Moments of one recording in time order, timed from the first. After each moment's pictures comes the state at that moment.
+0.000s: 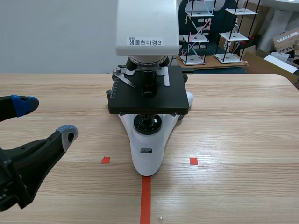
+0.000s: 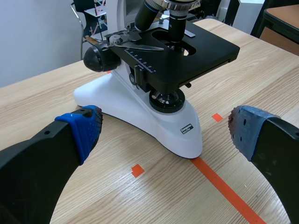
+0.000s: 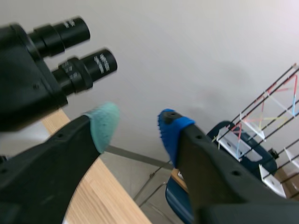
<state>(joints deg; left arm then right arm) 47.5 -32.4 -8.7 120.3 -21.8 -26.6 -12.4 30.7 44.0 -20.7 90.8 22.3 25.8 1.5</state>
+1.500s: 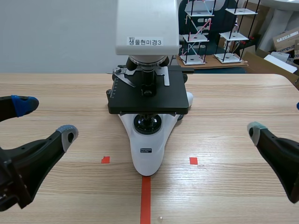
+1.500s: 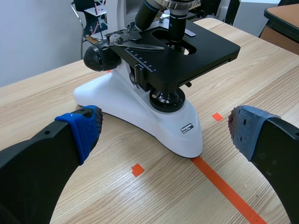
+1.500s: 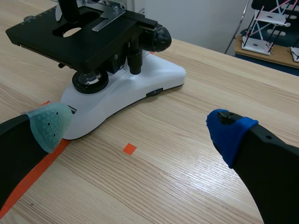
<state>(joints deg) 47.5 -32.4 -8.7 120.3 -21.8 -26.6 -12.2 -57.7 38.7 18.4 119.1 28.0 19.1 15.8</state>
